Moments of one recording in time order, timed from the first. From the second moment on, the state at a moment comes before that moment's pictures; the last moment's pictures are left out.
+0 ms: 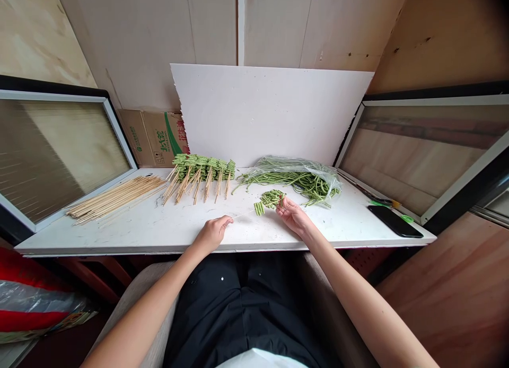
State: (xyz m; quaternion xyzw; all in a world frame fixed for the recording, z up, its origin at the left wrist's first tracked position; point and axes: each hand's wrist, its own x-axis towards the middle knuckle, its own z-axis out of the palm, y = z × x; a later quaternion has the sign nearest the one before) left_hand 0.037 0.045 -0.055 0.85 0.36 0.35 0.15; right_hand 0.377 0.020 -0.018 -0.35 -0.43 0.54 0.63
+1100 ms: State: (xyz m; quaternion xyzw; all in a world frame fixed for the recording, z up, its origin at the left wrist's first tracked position) left_hand 0.036 0.044 -0.053 0.86 0.35 0.35 0.13; right_hand 0.373 0.016 -0.012 -0.32 -0.42 0.55 0.64
